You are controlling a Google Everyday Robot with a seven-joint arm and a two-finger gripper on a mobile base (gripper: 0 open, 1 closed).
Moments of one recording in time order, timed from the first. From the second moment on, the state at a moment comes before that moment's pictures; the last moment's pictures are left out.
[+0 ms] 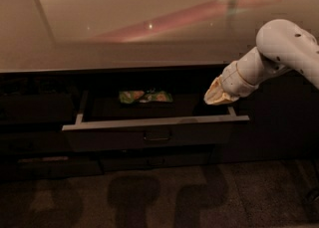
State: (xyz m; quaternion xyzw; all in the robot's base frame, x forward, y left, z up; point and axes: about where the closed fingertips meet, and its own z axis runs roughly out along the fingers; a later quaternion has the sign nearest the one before) arm 0.598 -0.182 0.747 -0.75 0.61 0.06 0.25
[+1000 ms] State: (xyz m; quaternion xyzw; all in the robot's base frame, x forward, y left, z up) arm 0.616 -0.168 0.705 -0.76 0.61 0.12 0.21
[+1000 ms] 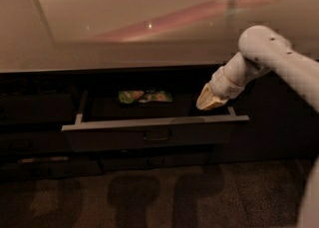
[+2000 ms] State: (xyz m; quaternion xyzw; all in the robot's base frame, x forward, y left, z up) arm 0.614 -0.144 0.682 -0.78 0.59 0.12 0.17
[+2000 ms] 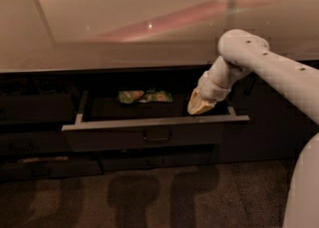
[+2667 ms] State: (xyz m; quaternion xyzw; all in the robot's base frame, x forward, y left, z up) arm 0.601 -0.101 0.671 -0.81 0.56 0.10 0.13
